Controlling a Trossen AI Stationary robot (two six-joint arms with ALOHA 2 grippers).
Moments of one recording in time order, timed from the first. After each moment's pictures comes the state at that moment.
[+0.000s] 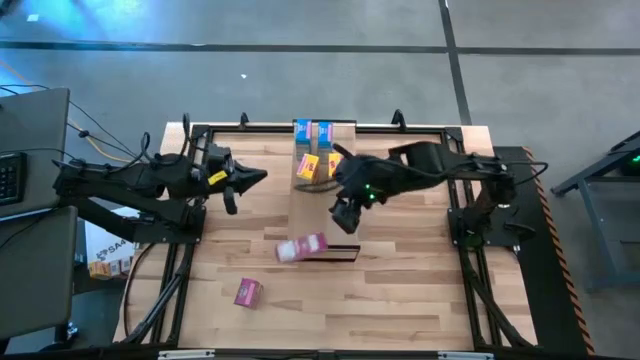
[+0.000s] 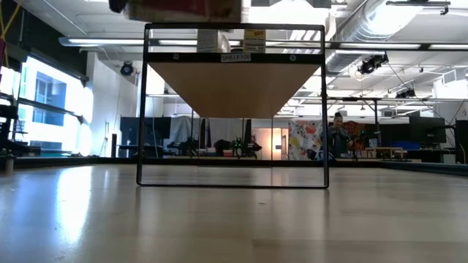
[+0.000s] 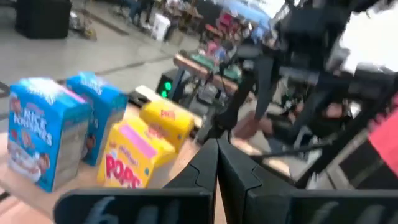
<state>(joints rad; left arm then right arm) -0.13 0.75 0.82 -0.15 -0.37 -0.44 0.15 1.79 2.20 -1.27 0.08 0.63</state>
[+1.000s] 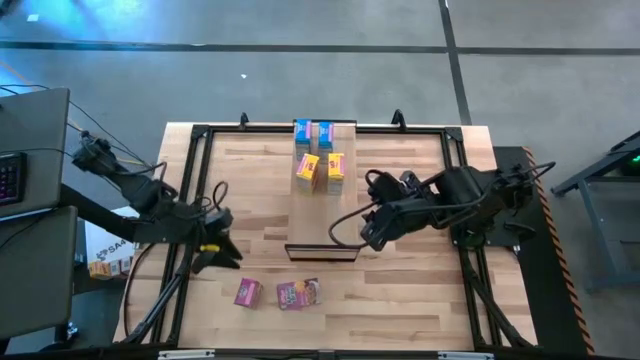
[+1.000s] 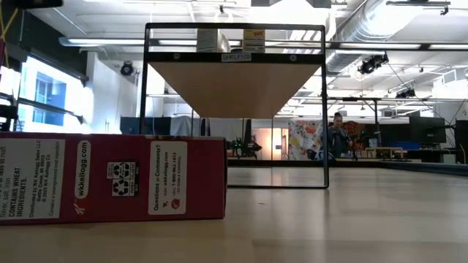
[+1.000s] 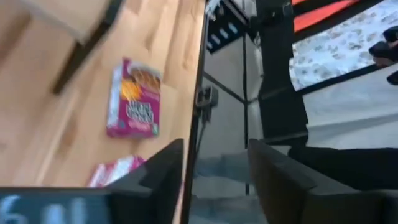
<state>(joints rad) -0.59 0.80 0.82 -0.54 -0.03 -0.99 0.39 1.73 2.21 -1.57 0.46 0.93</state>
